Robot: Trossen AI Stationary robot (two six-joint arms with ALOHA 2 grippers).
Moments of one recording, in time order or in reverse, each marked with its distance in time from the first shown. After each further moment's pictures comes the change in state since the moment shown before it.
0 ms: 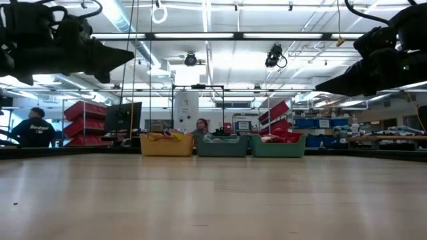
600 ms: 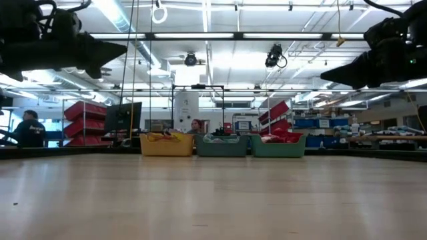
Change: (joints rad) left arm -0.022 -0.227 0.000 -0.175 -0.099 0.006; right arm 0.000 -0.203 0.000 -0.107 0.008 -0.029
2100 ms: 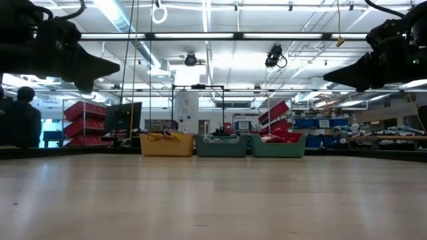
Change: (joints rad) left arm -0.314 -0.203 0.000 -0.426 -0.285 -0.041; right arm -0.011 -0.111 0.000 -0.113 0.015 0.061
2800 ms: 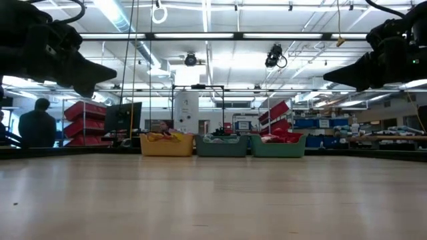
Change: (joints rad) left arm 0.001 0.000 0.000 -0.083 0.114 0.007; right arm 0.000 0.000 0.000 0.003 0.007 -0.010
